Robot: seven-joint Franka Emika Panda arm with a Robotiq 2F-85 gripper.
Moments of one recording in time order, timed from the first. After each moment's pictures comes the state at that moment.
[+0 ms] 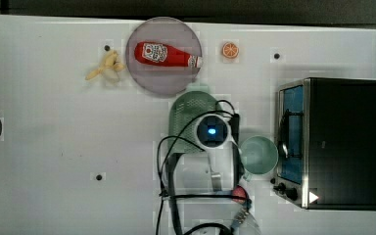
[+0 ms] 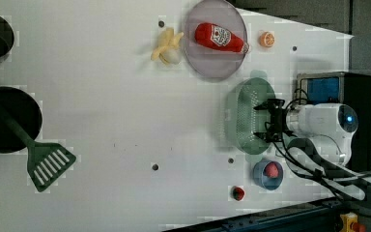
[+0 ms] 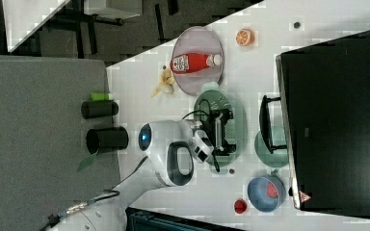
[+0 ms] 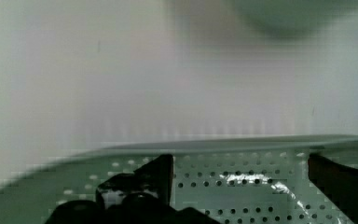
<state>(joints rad) -0.15 0.40 -0.01 -2.40 -0.30 1.17 1.02</state>
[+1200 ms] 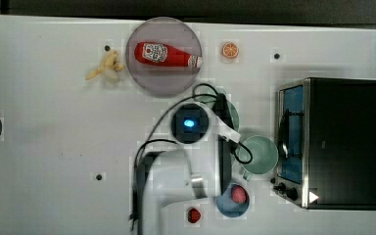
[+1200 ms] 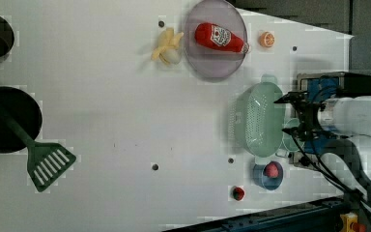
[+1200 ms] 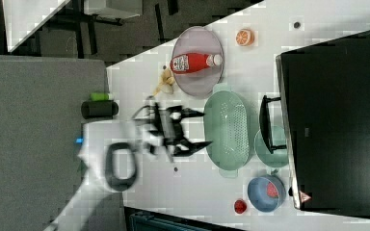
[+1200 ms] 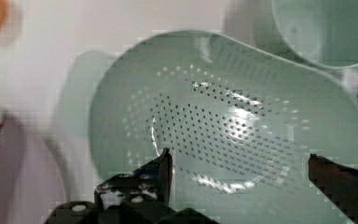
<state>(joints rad) -0.17 0.06 0.16 -2.35 -0.29 0.79 0.69</state>
